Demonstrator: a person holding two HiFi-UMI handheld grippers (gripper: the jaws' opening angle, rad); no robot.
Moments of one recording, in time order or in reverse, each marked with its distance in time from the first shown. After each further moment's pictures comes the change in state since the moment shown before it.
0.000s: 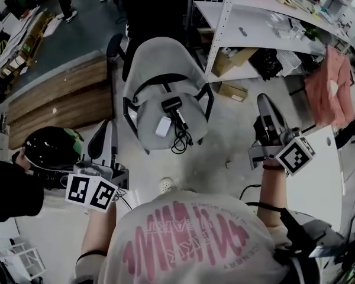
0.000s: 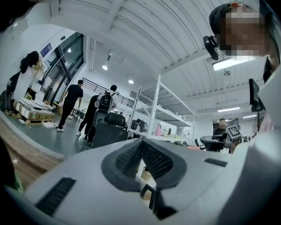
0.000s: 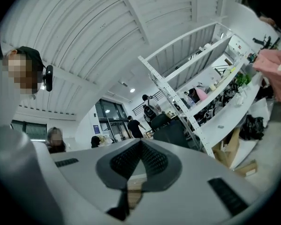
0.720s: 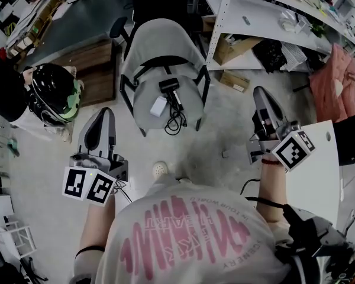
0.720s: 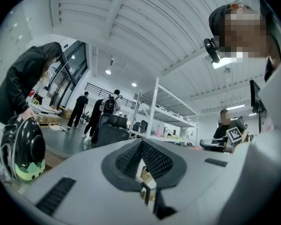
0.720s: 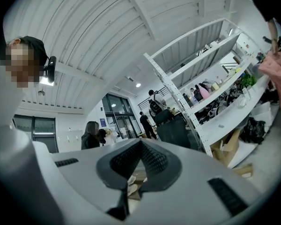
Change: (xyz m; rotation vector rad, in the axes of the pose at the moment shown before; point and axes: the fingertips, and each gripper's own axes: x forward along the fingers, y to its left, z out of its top) left arm -0.052 -0.073 -0.014 0.018 -0.032 0.068; right arm -0.064 0.000 -0.012 -0.048 0.070 0.079
